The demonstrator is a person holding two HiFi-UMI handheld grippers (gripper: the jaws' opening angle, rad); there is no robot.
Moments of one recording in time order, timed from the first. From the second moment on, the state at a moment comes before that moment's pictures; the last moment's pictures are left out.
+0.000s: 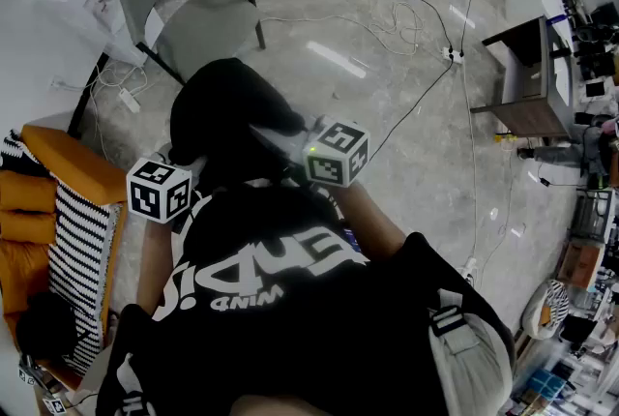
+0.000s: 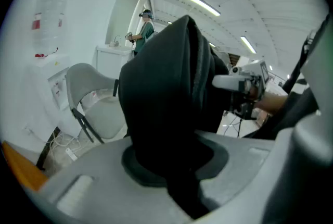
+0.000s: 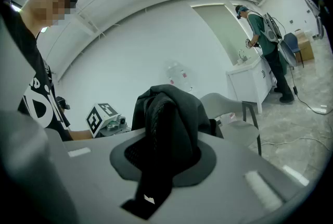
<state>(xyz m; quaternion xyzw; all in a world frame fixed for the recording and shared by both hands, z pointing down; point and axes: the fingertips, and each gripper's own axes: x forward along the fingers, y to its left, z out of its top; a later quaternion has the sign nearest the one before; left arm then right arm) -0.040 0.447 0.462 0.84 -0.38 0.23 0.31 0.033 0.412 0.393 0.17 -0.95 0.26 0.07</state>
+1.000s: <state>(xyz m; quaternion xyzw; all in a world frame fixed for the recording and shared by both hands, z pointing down) -0.095 0.371 0.467 0.86 -0.35 0.24 0.29 -0.022 0.342 0.399 0.23 -0.93 0.27 0.04</state>
